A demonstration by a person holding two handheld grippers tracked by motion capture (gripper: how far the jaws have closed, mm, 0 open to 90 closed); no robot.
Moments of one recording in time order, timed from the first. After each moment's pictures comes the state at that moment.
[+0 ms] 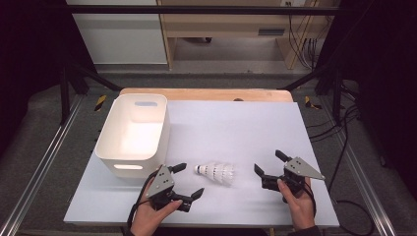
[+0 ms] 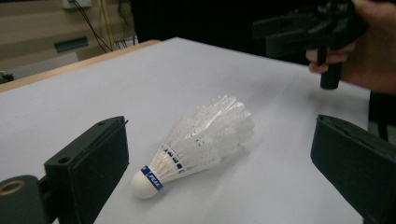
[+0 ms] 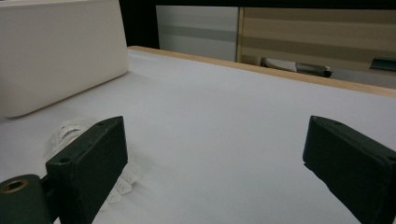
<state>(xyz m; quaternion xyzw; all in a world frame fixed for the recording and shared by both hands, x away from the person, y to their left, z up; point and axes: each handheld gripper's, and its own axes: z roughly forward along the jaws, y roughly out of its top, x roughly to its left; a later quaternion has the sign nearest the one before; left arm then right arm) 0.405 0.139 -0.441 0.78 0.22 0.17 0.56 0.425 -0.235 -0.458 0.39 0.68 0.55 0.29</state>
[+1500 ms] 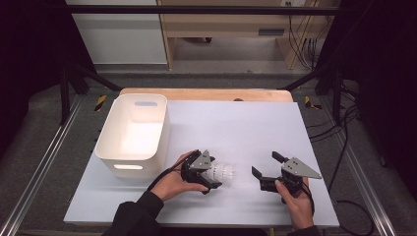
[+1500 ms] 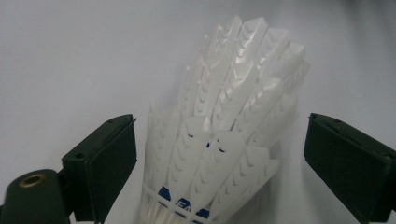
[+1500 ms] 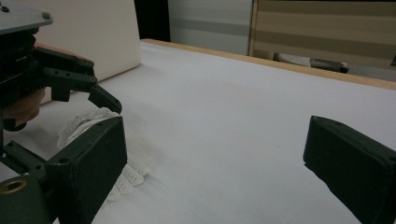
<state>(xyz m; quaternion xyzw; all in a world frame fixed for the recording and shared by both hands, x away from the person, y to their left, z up) 0.493 0.074 -0.478 0.90 0.07 0.09 0.43 0.426 -0.233 -0.461 0.37 0.70 0.55 0.27</state>
